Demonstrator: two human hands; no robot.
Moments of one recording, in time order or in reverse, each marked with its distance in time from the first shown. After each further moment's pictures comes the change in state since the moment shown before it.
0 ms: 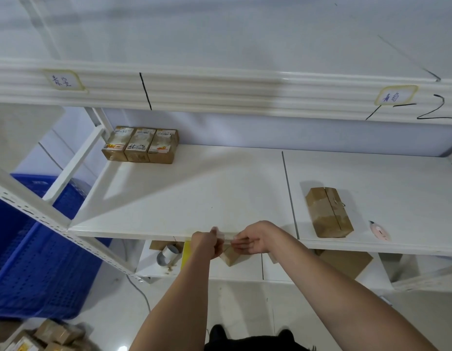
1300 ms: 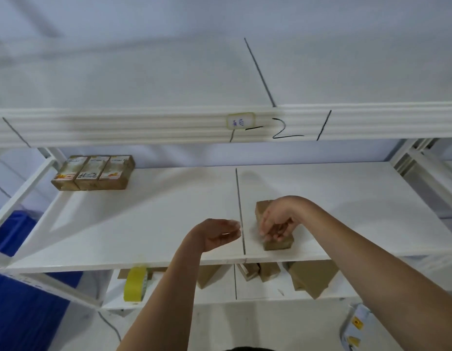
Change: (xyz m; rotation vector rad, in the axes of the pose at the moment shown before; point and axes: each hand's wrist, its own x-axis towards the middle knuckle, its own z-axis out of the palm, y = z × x) left_hand -0.115 0.035 0.145 0.027 -0.686 0.165; right_hand -0.104 -0.071 -0.217 -0.833 0.135 -0.098
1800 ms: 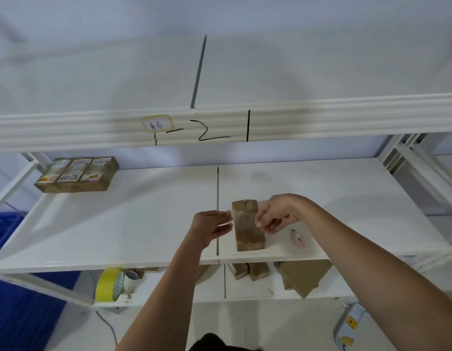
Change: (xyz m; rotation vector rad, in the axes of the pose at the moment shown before) left_hand 0.028 -0.016 0.078 0.014 0.244 0.233; right_hand 0.012 0.078 -0.058 0.195 0.003 -0.122
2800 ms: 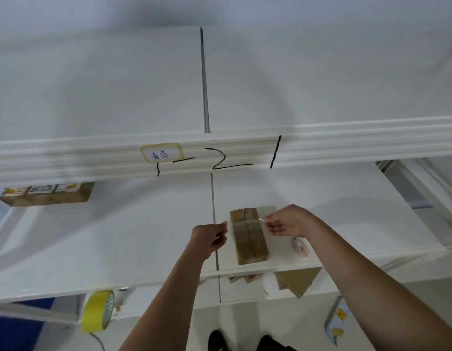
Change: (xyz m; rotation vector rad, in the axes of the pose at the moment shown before) left_hand 0.053 -0.001 -0.008 -0.058 0.090 -0.220; right_hand 0.044 0.023 -0.004 0.671 0.193 0.051
